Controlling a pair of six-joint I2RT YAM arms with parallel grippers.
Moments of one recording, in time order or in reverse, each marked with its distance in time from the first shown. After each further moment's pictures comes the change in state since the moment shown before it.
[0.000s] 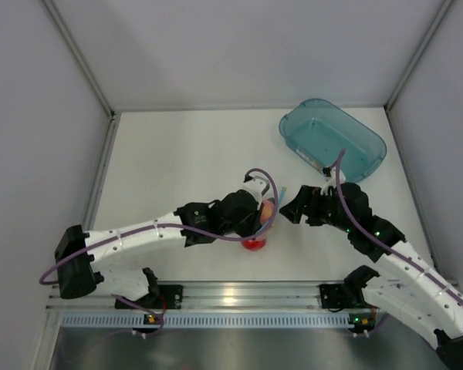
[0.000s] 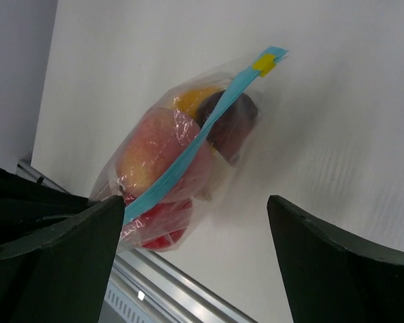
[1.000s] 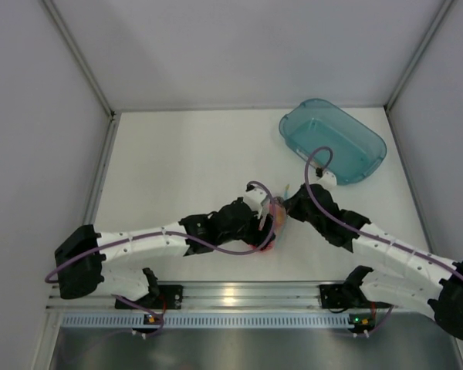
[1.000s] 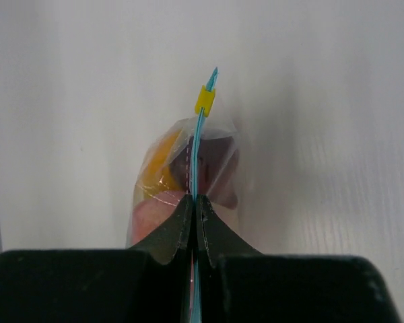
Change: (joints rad) left arm 0.003 0.001 -0.251 0.410 0.074 0.069; right arm 0.160 0.277 -0.076 0.230 0.435 0.359
